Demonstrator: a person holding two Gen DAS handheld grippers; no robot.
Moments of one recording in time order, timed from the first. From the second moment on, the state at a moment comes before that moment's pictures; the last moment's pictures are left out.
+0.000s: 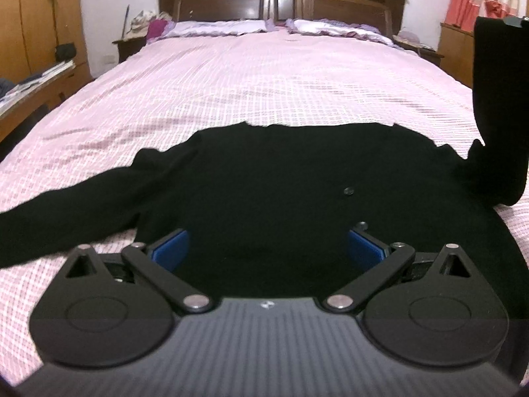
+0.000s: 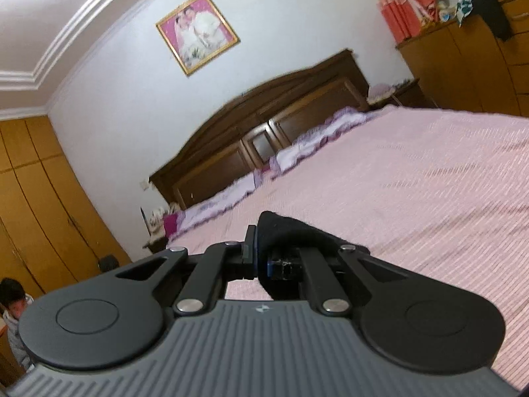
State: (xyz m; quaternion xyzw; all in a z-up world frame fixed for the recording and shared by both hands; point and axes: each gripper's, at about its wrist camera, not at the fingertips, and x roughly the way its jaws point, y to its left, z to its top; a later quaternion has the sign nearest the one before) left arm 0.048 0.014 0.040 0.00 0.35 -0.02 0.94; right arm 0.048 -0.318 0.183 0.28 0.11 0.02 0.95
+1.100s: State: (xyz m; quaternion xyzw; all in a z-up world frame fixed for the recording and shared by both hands) left arm 0.046 0.068 0.026 -0.08 0.38 0.03 0.92; right arm 0.135 -0.113 -0.003 0.22 0.39 0.14 0.88
